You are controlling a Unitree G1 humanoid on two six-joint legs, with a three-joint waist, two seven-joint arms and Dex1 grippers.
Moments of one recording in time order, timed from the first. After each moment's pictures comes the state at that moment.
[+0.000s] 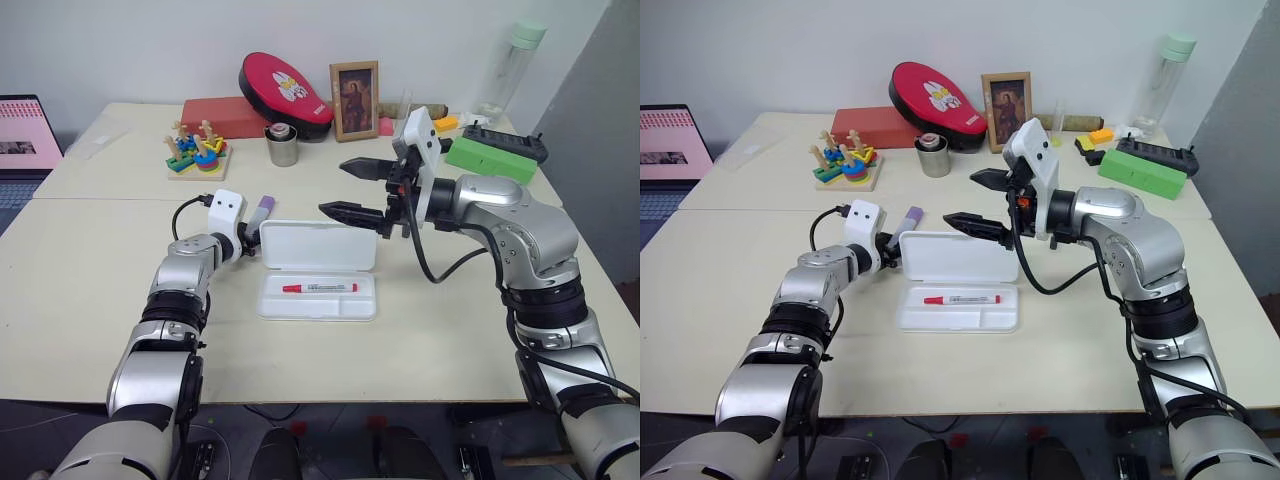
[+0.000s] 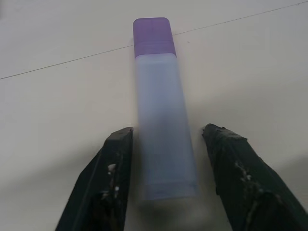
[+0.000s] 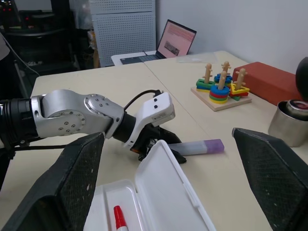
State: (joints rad) left arm -0.82 0.44 0.05 0.80 -0.08 0.36 -0.49; right arm -0.89 -0.41 0.13 -0.11 0.49 0.75 0.80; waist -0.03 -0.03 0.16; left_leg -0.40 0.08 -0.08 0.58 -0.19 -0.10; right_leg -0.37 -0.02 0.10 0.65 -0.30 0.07
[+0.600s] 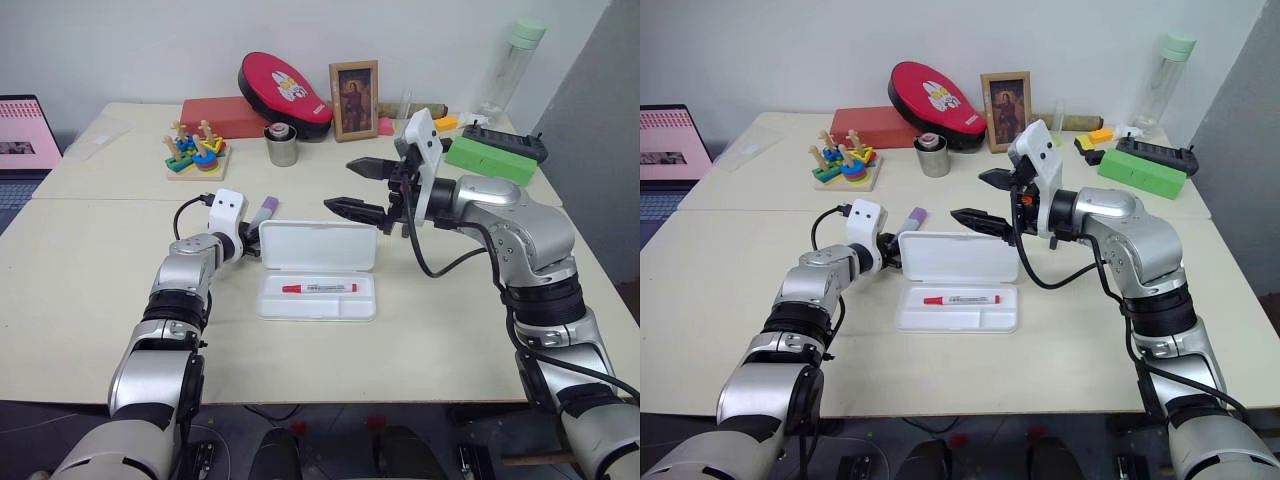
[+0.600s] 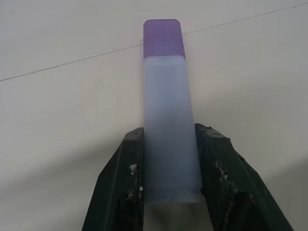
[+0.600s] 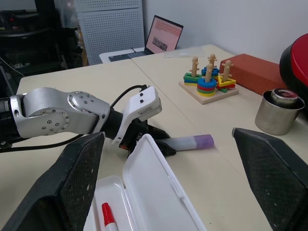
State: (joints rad) left arm -0.82 0.44 0.06 0.80 -0.08 0.35 -0.49; right arm -0.89 -0.41 0.13 -0.06 0.47 0.73 0.78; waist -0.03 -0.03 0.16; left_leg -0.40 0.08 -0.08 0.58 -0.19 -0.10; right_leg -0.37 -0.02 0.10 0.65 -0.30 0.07
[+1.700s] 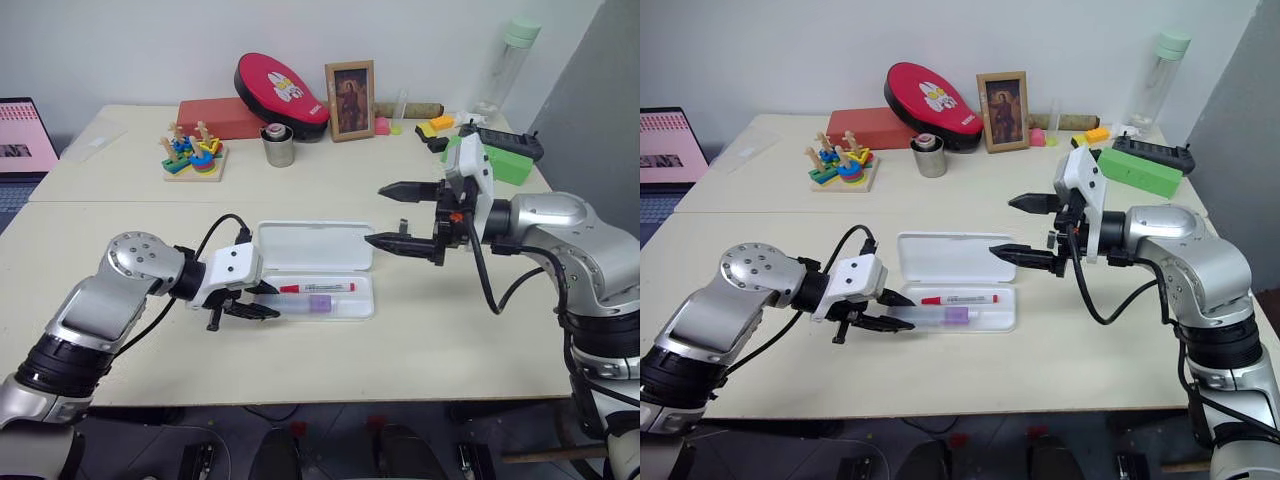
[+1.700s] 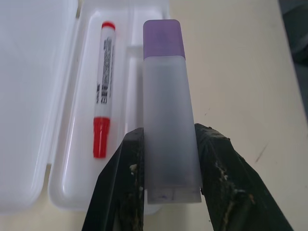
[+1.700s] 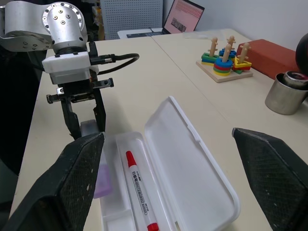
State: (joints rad) left arm -0.49 0.95 -0.22 -0.06 -0.18 0.32 -1.38; right arm -0.72 -0.64 0.06 -0.29 0.57 0.77 0.93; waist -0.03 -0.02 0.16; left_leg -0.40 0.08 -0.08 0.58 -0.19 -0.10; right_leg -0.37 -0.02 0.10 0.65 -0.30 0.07
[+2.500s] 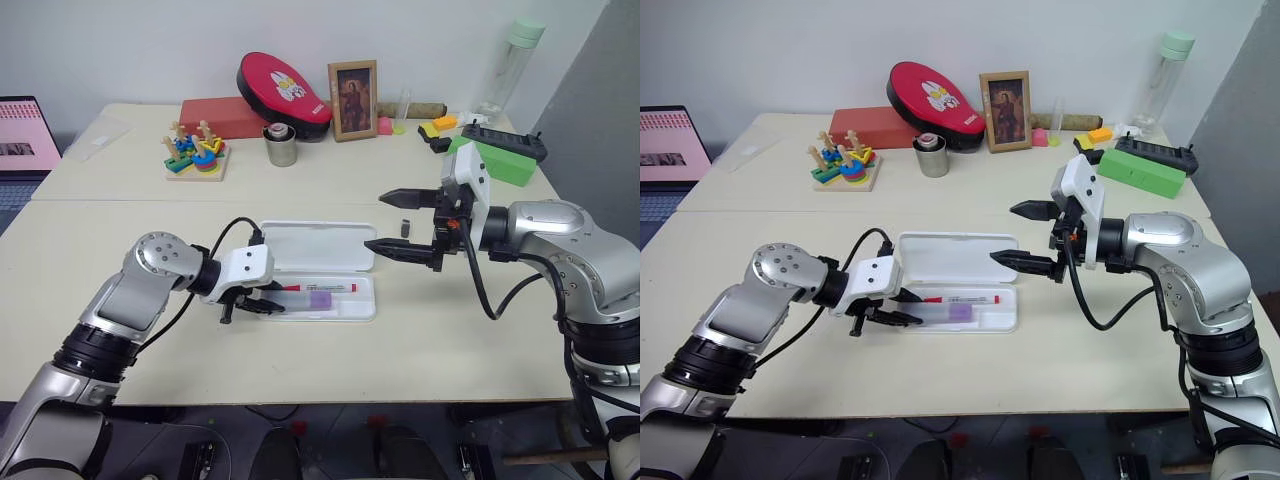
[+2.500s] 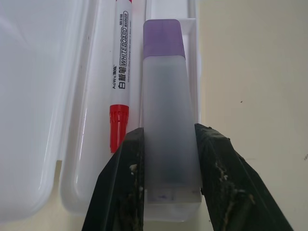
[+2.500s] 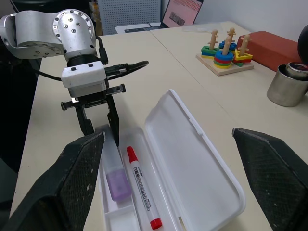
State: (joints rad) left arm -0.55 0.85 -0.27 0.07 -0.09 0.25 -1.38; right arm -0.70 -0.64 0.06 -0.31 0.57 0.80 0.91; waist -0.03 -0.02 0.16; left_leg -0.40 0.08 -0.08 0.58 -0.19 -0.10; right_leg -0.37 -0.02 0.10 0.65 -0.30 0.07
